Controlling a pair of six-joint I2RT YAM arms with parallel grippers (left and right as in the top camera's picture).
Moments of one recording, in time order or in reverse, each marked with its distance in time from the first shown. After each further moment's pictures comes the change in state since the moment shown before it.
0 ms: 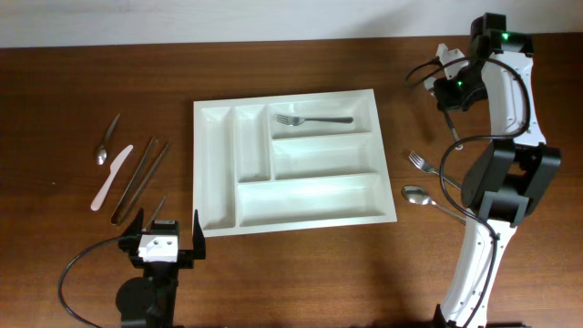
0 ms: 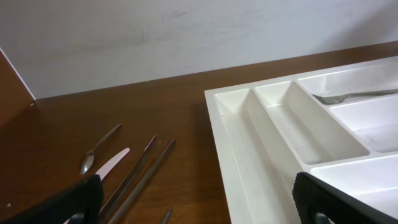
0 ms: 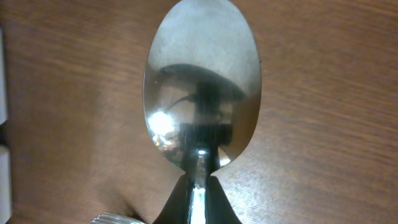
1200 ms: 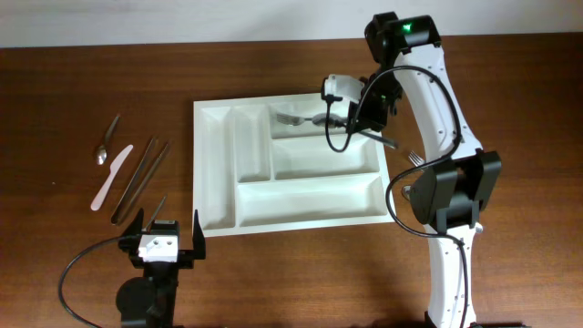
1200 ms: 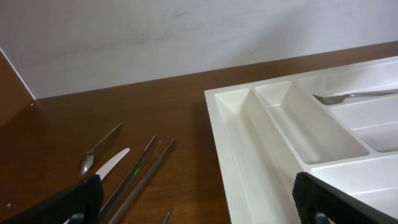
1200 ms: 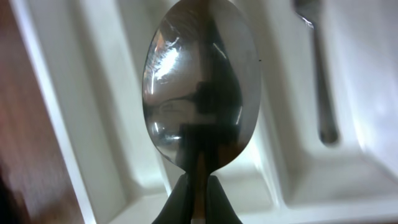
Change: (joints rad) left arm 0.000 0.000 0.000 0.000 0.000 0.000; right arm 0.388 -0.061 0.096 -0.382 -0.261 -0.702
